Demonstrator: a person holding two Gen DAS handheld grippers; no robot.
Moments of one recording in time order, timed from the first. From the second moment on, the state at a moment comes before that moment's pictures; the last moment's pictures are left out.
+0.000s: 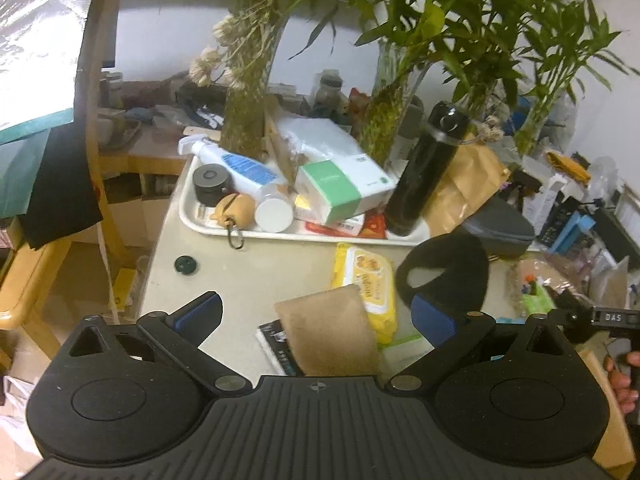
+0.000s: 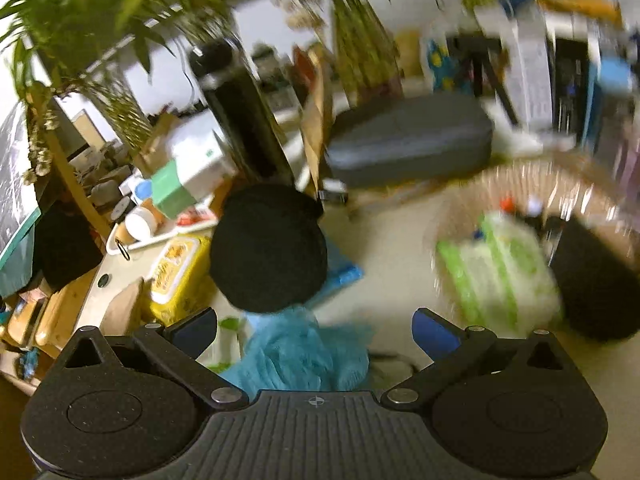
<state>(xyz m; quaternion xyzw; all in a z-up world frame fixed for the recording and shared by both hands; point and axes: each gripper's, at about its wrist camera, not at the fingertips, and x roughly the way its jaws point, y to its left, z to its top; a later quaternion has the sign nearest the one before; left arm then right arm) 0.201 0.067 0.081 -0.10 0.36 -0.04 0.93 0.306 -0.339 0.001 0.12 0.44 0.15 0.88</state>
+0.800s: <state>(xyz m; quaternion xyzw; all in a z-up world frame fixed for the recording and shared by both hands) 0.187 0.065 0.094 -0.09 0.32 -0.02 0.94 0.303 -0.343 0.005 0.18 0.44 0.16 0.87</state>
